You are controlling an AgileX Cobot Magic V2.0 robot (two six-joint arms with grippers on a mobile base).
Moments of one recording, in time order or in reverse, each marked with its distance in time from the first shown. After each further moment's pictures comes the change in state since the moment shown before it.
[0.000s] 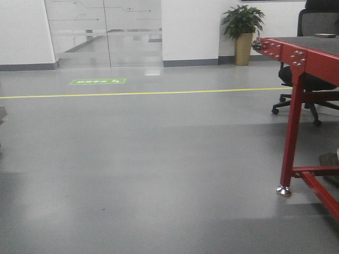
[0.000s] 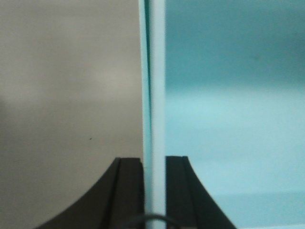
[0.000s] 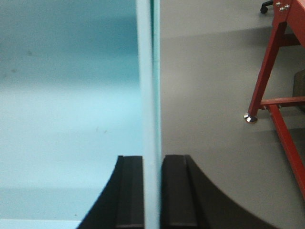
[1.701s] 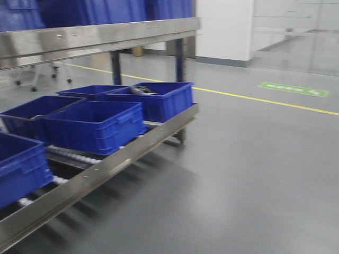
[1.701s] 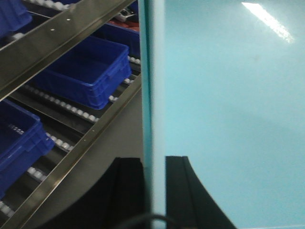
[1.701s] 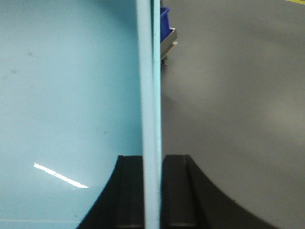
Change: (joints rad) left arm 0.000 0.000 0.000 0.000 0.000 0.000; right arm 0.000 0.000 0.000 0.000 0.000 0.000
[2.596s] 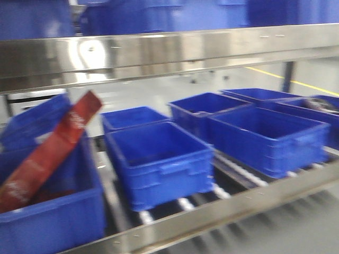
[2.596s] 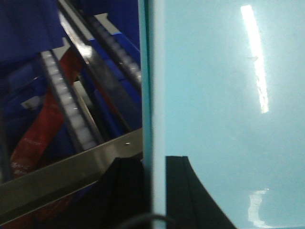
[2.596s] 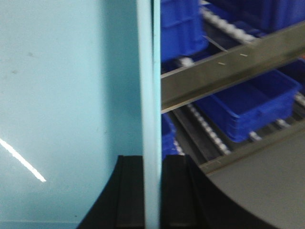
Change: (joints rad) left arm 0.000 0.000 0.000 0.000 0.000 0.000; right arm 0.000 0.000 0.000 0.000 0.000 0.000
